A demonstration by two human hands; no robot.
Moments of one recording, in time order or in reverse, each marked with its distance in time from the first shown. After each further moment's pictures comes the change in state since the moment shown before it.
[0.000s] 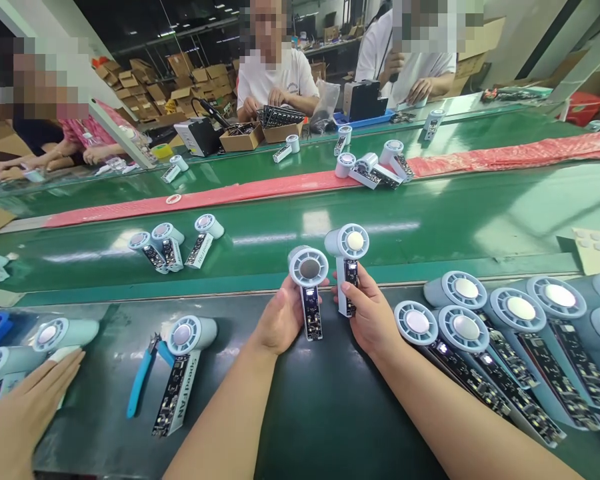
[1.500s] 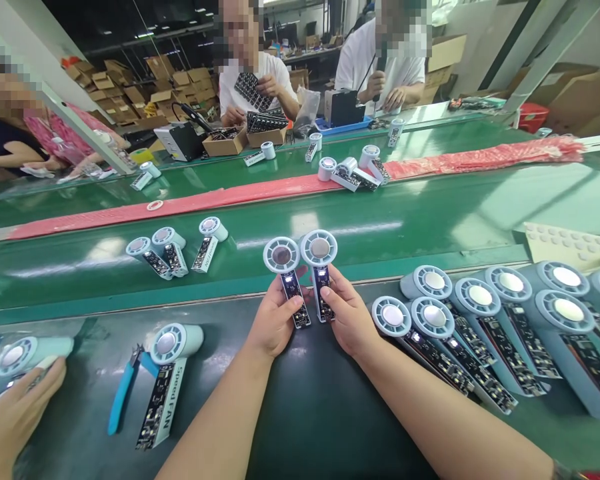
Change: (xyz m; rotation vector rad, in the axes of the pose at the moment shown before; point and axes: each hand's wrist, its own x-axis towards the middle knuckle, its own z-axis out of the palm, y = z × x) left_hand 0.004 -0.012 0.008 0.023 0.060 0.082; right_hand -0.006 0.006 -0.004 0.001 -0.284 -0.071
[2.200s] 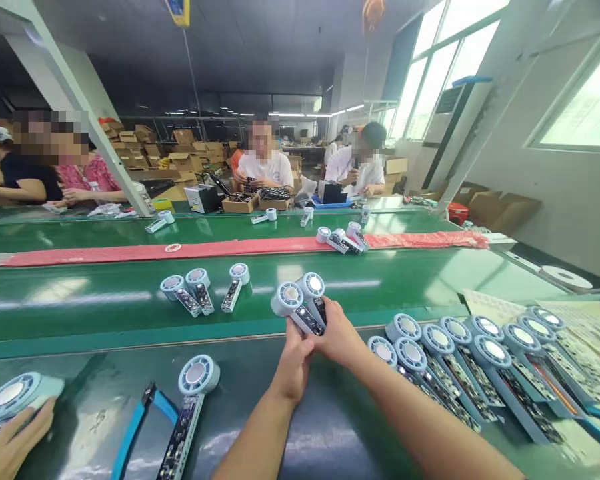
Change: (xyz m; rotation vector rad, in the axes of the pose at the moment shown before) left_hand -0.019 0.004 0.003 -0.069 -0.131 0.179; right_hand 0.008 -0.048 0.060 -1.350 -0.039 -0.120
